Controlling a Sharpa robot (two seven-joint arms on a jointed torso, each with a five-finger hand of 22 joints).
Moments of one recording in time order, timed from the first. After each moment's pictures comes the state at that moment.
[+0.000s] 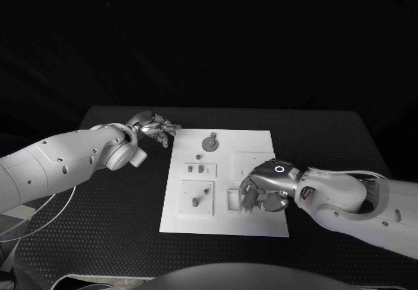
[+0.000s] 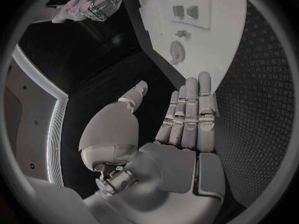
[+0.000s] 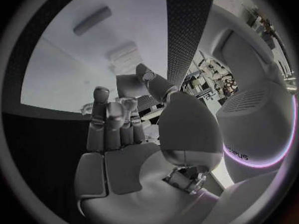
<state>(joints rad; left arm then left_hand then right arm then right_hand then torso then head) 1.22 -0.74 -0.13 1.14 -0.57 -0.17 0.12 0.92 -0.12 0.39 -0.10 0.07 0.80 0.20 0.28 0.44 1.05 0.14 0.07 0.26 1.06 0.03 0.69 0.75 0.03 1.18 -0.07 0.16 1.08 1.16 -0.95 -0.22 1.79 -1.87 -0.23 -0.06 1.16 -0.16 0.66 -0.30 0.04 1.04 0.07 0.23 0.67 1.07 -0.03 1.12 1.03 1.17 -0.13 1.46 0.86 0.25 1.10 0.01 0.83 1.31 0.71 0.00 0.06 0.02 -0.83</state>
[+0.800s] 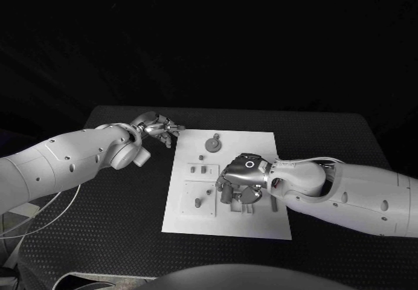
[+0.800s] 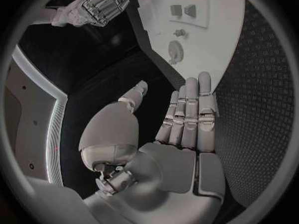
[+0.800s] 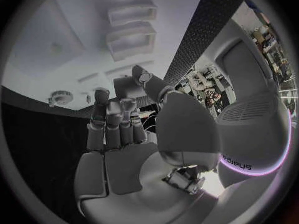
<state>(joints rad) 1.21 -0.73 -0.13 1.11 -0.57 -0.17 0.12 0.92 -0.12 0.39 -0.10 0.07 0.80 0.20 0.28 0.44 1.05 0.14 0.07 0.26 1.06 0.03 0.69 0.75 0.03 1.18 -0.07 0.15 1.08 1.20 -0.71 -0.25 1.58 -1.92 -0.26 0.11 1.20 -0.15 0.67 -0.29 0.05 1.01 0.06 0.23 0.66 0.98 -0.01 1.15 1.04 1.08 -0.12 1.48 0.87 0.25 1.02 0.04 0.85 1.31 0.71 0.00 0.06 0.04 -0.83</state>
